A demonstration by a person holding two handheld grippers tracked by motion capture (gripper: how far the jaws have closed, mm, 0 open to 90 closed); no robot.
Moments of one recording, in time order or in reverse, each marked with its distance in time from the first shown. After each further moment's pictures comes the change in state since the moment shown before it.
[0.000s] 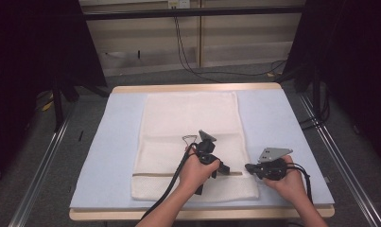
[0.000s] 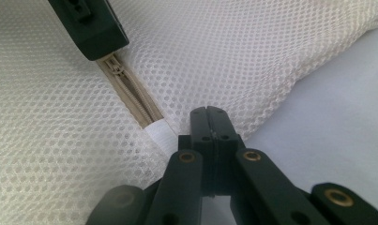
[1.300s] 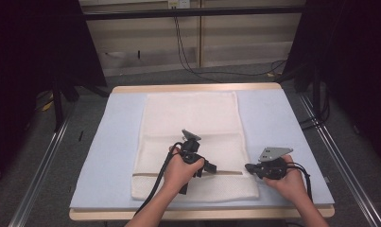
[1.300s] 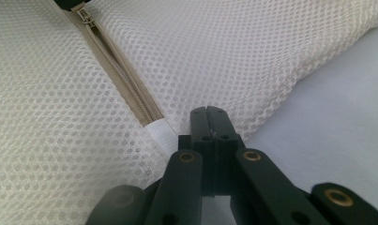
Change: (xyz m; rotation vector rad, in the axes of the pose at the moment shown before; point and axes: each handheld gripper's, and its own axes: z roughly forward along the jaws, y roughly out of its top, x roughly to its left) left arm 0.028 -0.008 -0.034 -0.018 -0.020 -0.003; right arm -0.002 0.000 0.000 -0.002 0.013 0.015
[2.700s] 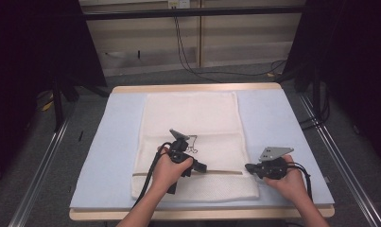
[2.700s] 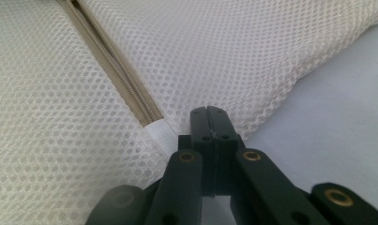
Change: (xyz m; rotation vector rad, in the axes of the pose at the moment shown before) left arm 0.019 -0.006 -0.025 -0.015 -0.022 -0.031; right arm -0.001 -0.001 0.000 -0.005 0.011 0.018
